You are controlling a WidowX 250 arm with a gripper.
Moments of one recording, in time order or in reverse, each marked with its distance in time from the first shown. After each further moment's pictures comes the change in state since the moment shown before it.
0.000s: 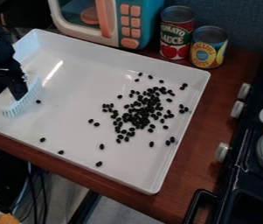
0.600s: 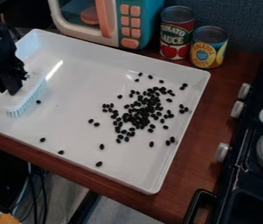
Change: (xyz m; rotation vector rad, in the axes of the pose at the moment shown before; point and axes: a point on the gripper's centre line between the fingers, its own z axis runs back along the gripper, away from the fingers) arm -0.004 0.001 0.000 0.088 0.015 0.021
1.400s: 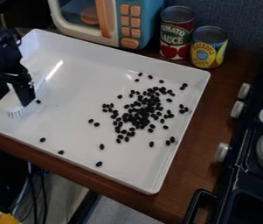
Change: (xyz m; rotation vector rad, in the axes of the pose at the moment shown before) arm -0.002 -0.014 -0.003 -0.052 0.024 -0.039
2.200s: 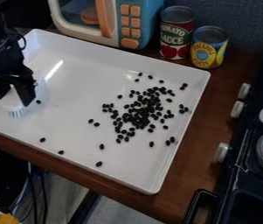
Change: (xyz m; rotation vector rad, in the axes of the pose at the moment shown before) arm -0.002 -0.005 -0.010 0.015 0.025 0.084
